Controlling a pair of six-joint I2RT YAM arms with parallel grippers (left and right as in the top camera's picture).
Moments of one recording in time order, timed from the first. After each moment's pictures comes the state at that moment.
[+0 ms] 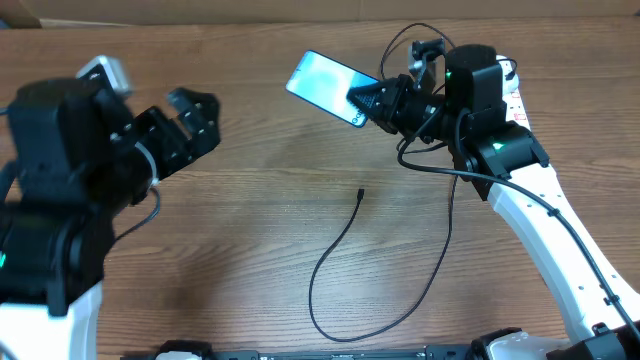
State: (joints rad) left arm -0.09 1.23 1.81 -1.26 0.17 -0.65; right arm 0.31 1.47 1.29 -0.28 -0.67 0.94
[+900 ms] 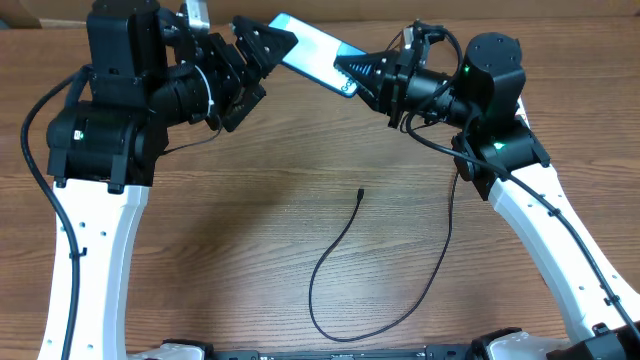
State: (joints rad) left arm -0.15 1.47 1.81 -0.92 0.64 -1.05; right arm 0.30 1.47 1.29 0.12 -0.84 1.63
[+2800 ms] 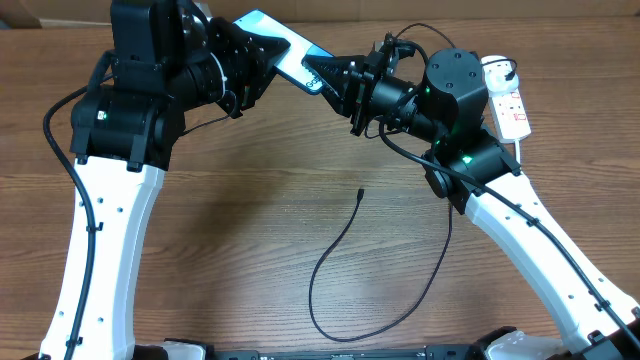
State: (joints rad) left arm -0.18 1.53 1.80 -0.82 0.59 -1.33; right arm 0.46 1.47 1.29 0.16 -0.62 1.85
